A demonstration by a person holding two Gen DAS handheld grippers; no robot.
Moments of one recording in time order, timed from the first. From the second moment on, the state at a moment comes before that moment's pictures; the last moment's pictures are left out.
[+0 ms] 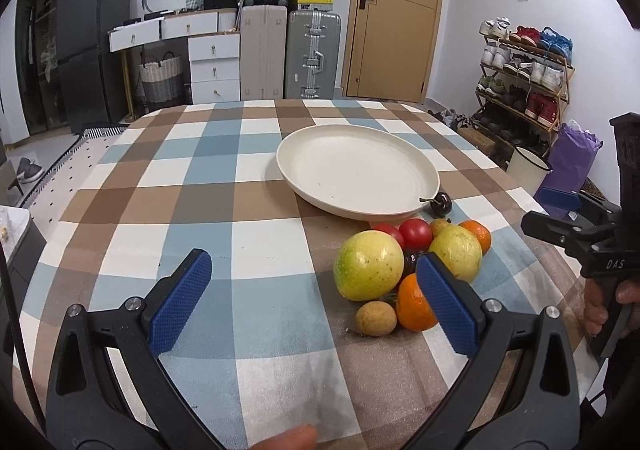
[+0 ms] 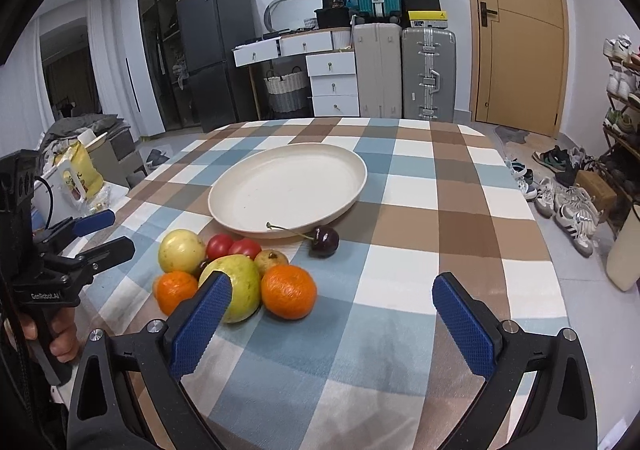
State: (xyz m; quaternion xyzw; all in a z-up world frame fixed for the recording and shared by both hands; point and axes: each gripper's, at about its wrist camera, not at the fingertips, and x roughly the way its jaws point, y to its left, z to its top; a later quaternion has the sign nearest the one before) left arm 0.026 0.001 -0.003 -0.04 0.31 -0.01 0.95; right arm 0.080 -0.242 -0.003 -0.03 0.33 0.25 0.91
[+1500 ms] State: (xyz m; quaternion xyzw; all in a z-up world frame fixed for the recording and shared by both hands) left arm 0.090 -0.014 -0.038 -0.10 0.40 -0.13 0.90; right arm 0.134 -0.213 -0.051 -0.02 0.44 0.33 0.84
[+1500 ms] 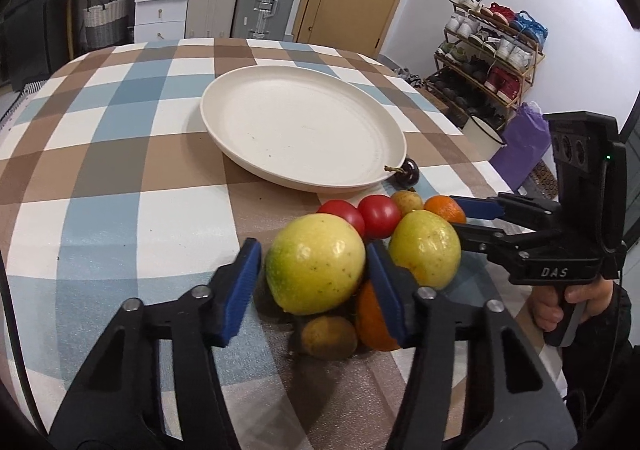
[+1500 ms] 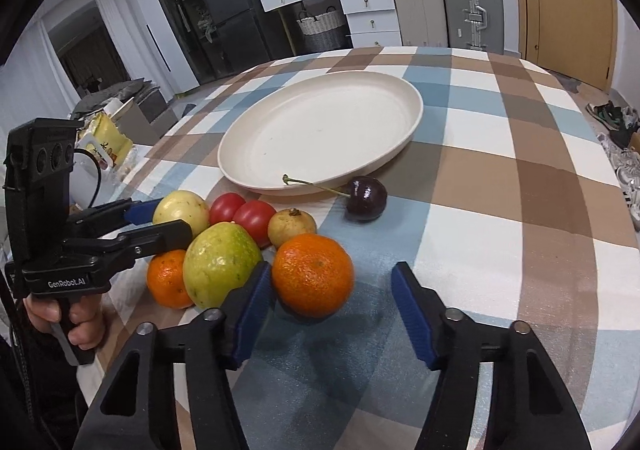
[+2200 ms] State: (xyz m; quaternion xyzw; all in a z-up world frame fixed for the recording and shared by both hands) left arm 0.075 -0.012 -0.020 -0.08 0.36 -0.10 0.93; right arm 0.123 -0.213 -0.042 -0.02 0.41 0.32 0.85
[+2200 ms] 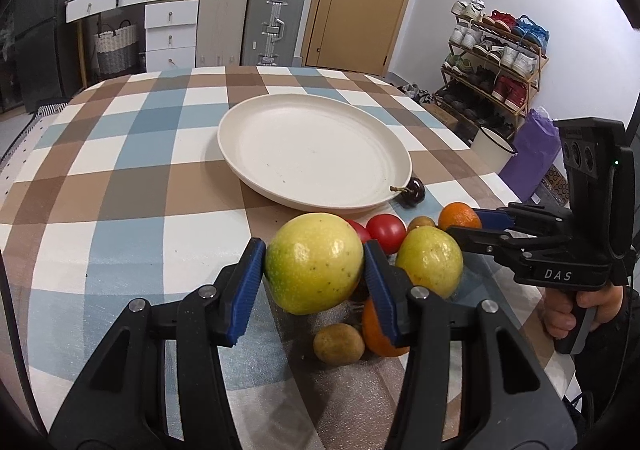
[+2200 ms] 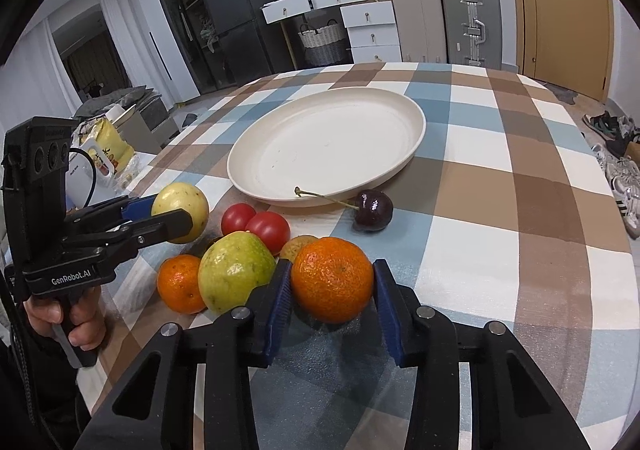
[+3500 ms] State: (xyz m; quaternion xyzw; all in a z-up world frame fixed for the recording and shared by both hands) left arm 0.109 -0.003 0.021 -0.06 0.31 -0.06 0.95; right arm 0.148 -0.181 0.015 -0.04 0.33 0.32 0.89
